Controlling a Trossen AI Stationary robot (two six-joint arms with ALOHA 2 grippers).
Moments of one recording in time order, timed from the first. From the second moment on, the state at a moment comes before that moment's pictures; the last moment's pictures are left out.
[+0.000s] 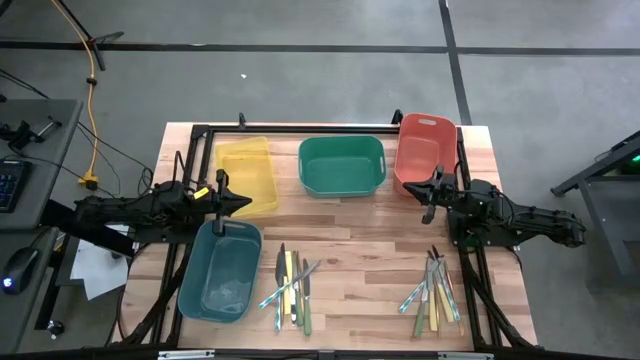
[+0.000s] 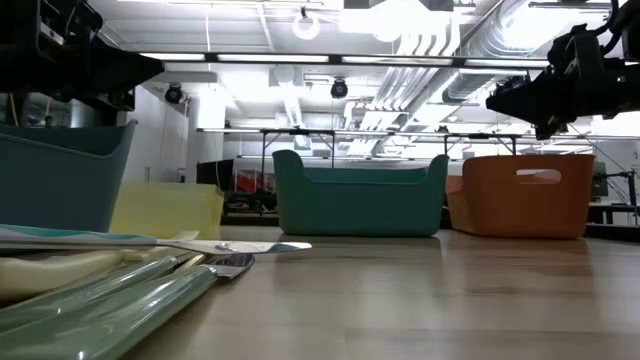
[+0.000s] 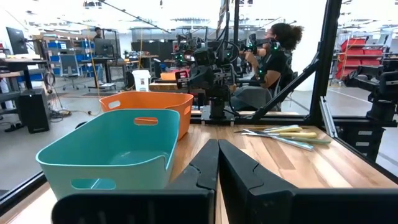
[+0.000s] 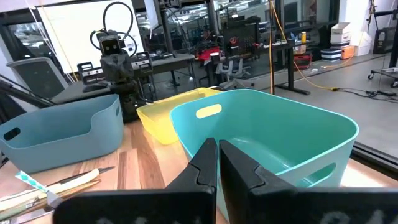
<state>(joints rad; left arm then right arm) 0.02 0.01 0.01 0.09 -0.06 0.01 -0.19 0.02 0.02 0.02 0.14 0.15</state>
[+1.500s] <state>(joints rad) 0.02 0.01 0.01 0.09 -0.06 0.01 -0.14 0.08 0.02 0.46 -0.22 0.39</state>
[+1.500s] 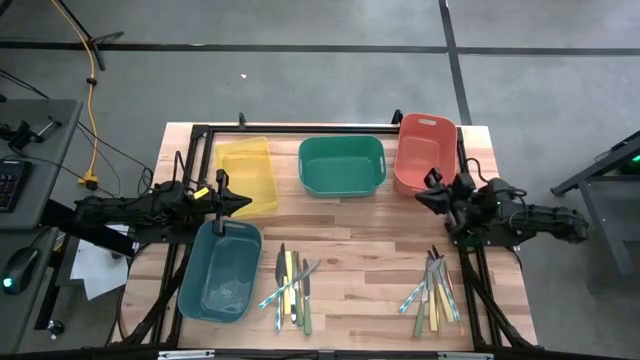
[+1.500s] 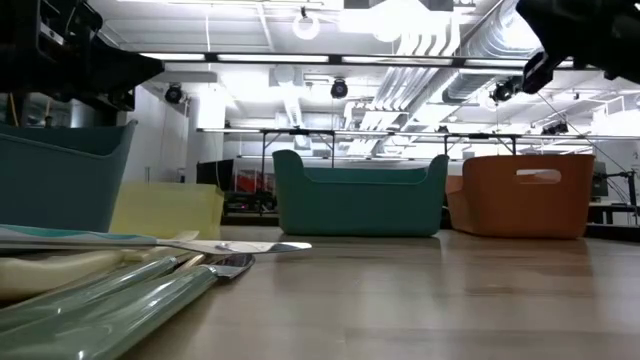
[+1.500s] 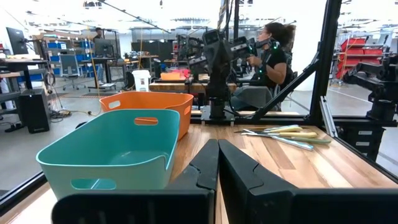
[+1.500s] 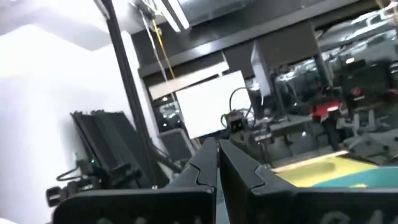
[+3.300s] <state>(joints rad) 0.02 0.01 0.01 0.09 -0.06 0.01 0.81 1.79 1.32 -1.15 -0.03 0.63</state>
